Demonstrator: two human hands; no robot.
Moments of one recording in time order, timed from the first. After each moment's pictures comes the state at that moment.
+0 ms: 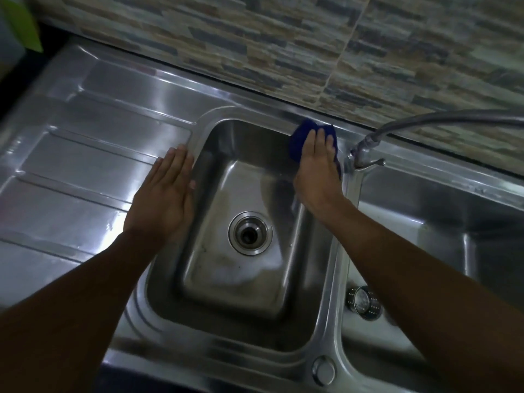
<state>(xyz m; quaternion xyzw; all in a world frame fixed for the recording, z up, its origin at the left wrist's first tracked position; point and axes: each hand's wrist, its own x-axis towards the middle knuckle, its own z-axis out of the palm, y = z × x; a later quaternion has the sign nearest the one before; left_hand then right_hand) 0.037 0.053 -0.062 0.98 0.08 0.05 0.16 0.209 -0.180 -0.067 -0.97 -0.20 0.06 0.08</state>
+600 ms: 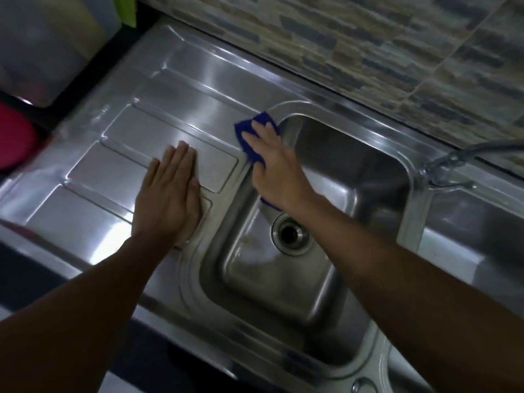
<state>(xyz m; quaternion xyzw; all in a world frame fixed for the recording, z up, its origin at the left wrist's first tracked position) -0.034 0.104 -0.082 0.96 0.24 0.06 0.13 0.139 -0.042 -0.053 -0.85 -0.40 0.15 0.32</state>
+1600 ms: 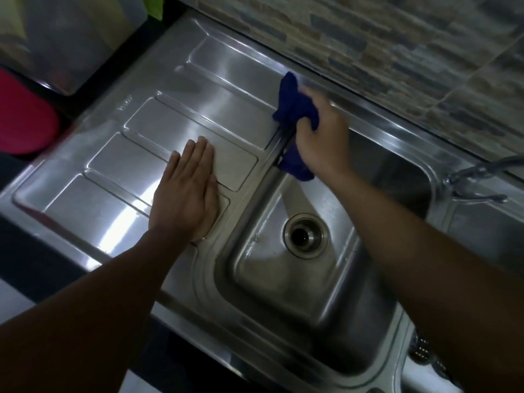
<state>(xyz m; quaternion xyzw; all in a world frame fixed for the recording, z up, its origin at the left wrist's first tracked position) -0.035 0.104 -0.084 0.97 0.22 0.07 0.12 0.185 -0.034 -0.038 -0.83 -0.29 0.12 0.46</state>
